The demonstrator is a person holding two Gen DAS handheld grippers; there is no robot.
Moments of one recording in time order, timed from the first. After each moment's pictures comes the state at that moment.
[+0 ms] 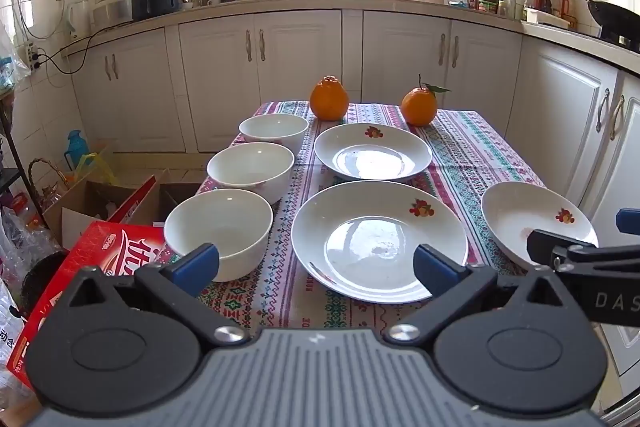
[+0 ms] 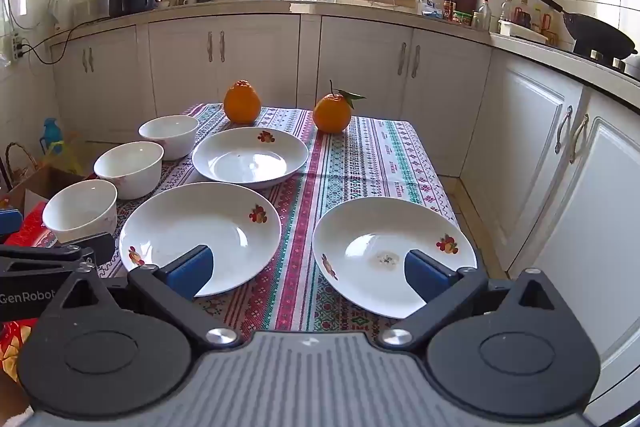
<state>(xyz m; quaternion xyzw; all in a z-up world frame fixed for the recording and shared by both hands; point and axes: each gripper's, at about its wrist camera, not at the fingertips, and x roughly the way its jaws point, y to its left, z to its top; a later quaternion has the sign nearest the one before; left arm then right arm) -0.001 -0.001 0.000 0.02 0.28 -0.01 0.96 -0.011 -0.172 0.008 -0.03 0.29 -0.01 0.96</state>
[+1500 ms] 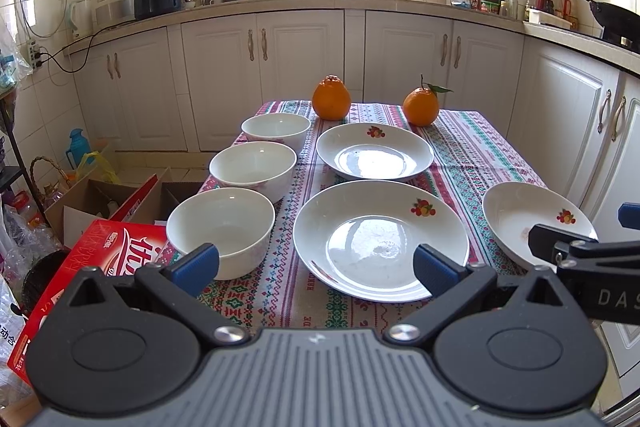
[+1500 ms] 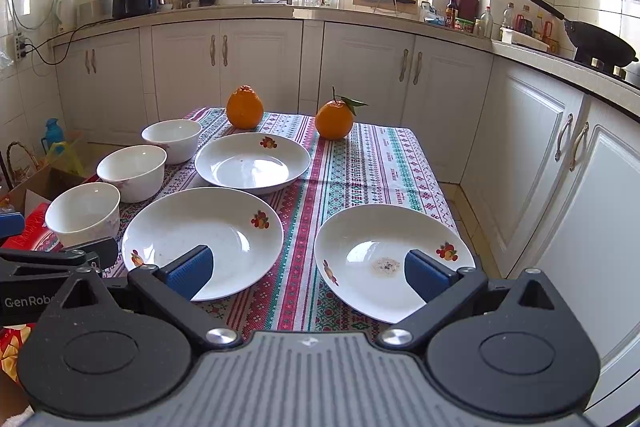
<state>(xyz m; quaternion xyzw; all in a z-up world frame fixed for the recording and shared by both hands) 0.001 0.000 0.000 0.02 0.29 -0.01 0.96 -0.012 -0.171 0.011 -0.03 0.28 -0.01 0.96</state>
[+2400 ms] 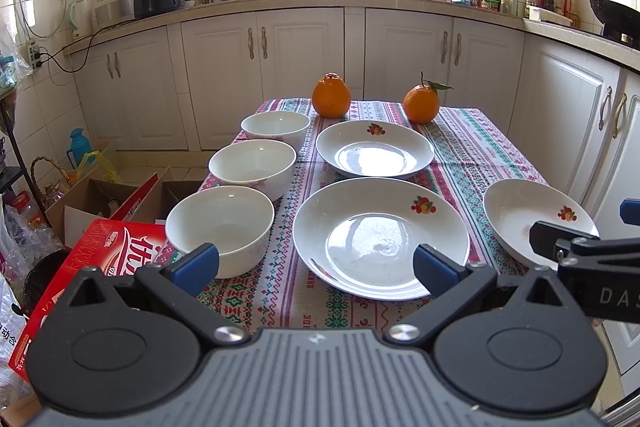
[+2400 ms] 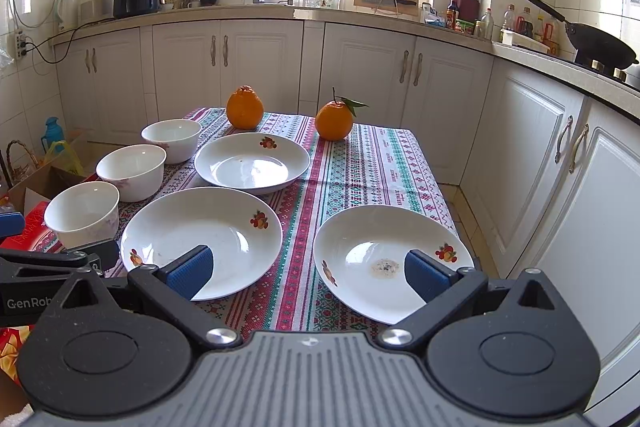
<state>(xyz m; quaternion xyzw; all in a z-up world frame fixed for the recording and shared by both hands) 0.001 0.002 -0.001 0.02 0.29 -0.01 0.96 -0.013 -0.171 0.010 -0.03 0.28 -0.01 0.96</state>
